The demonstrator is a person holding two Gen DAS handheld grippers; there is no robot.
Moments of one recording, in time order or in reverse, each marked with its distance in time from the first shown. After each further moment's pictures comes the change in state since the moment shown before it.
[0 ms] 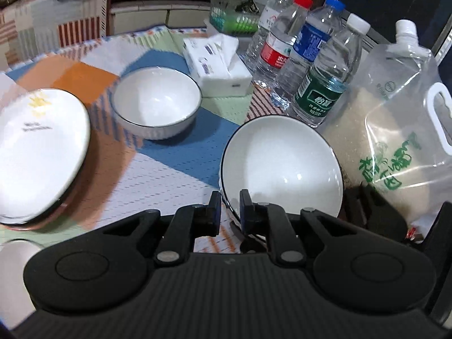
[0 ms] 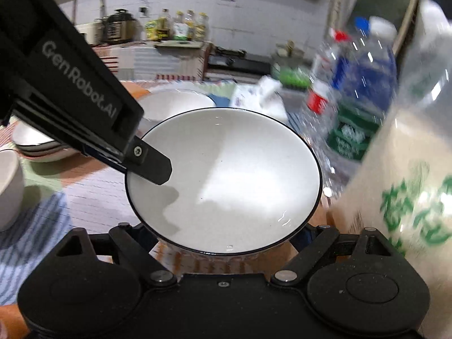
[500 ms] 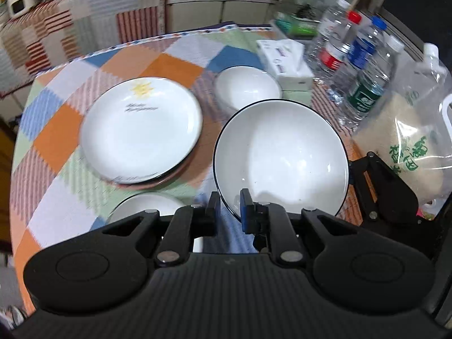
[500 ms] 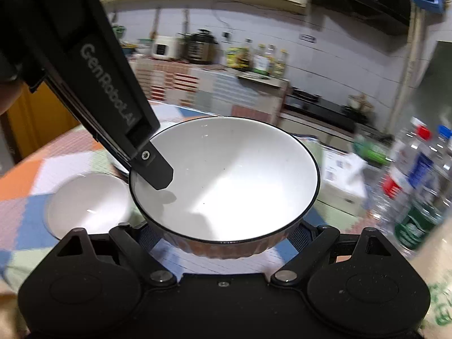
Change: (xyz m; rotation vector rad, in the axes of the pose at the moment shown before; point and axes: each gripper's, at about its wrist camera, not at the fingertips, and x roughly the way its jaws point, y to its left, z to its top) left arm -0.105 0.057 -0.007 -0.075 0.080 0.199; right arm -0.040 0.075 0.045 -0.203 -0.110 0.256
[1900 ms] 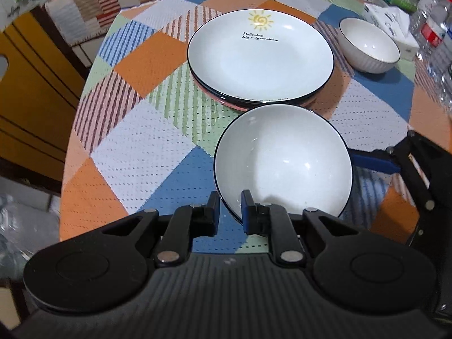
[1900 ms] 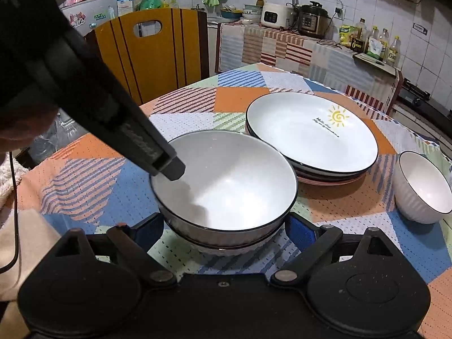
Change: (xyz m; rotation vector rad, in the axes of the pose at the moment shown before) left arm 0.034 0.081 -0.063 -0.118 0.109 0.292; right arm 0.046 0.083 0.003 -0.167 0.138 0.391
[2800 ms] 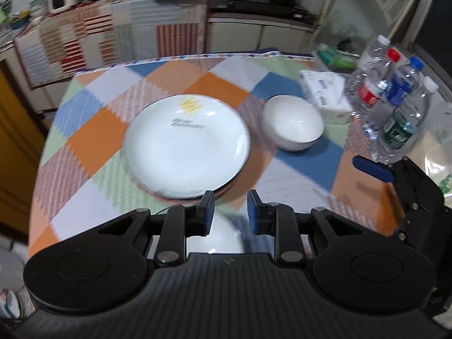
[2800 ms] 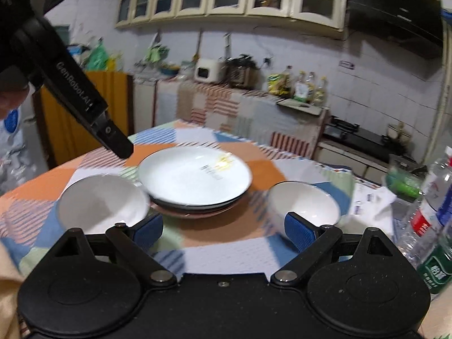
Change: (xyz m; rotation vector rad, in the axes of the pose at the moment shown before) left arm -0.057 -0.050 0.062 0.011 -0.208 -0.215; right arm -0.081 -0.087 -0.025 0.077 -0.259 -0.254
